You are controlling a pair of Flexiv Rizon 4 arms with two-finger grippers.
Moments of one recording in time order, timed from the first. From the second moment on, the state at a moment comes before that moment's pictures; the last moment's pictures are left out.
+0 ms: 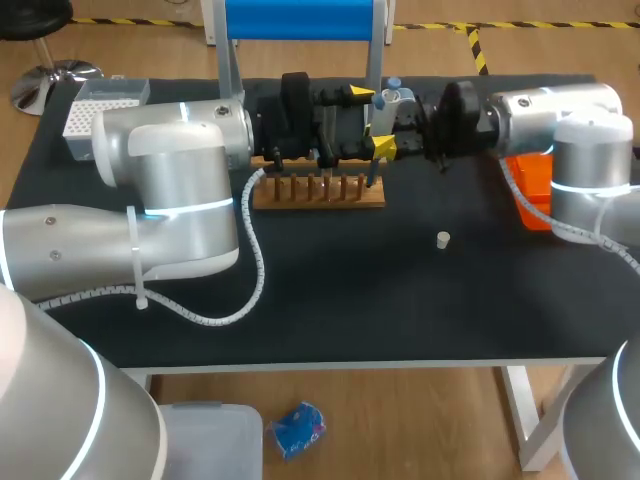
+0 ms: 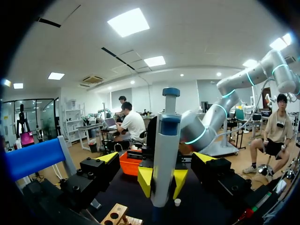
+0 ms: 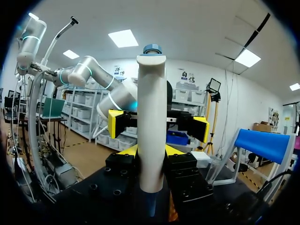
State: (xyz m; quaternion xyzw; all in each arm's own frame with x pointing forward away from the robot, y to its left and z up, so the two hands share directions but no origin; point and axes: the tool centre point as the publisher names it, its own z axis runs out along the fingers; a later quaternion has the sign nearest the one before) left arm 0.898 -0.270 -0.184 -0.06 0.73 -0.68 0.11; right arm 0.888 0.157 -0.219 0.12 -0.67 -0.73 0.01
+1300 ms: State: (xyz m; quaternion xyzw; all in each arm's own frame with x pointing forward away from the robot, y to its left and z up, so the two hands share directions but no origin) left arm 0.896 -0.270 -0.184 -0.06 0.73 -0.67 0.11; right arm 0.893 0.163 -0.219 0.11 -0.68 -0.73 0.01
